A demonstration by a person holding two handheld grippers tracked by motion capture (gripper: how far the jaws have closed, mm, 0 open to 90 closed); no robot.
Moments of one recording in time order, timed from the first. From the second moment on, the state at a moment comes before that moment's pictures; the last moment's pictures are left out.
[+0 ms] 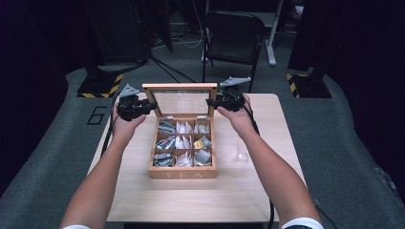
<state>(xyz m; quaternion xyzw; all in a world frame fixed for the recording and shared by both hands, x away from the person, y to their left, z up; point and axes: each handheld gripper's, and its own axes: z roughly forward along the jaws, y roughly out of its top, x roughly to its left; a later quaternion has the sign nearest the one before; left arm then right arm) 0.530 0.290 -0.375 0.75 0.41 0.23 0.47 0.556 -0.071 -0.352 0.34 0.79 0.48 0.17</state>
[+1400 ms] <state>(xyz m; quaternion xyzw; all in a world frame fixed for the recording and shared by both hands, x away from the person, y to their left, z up) 0.540 0.289 -0.382 0.73 0.43 0.23 0.48 0.577 -0.072 -0.381 0.37 0.79 0.46 0.14</state>
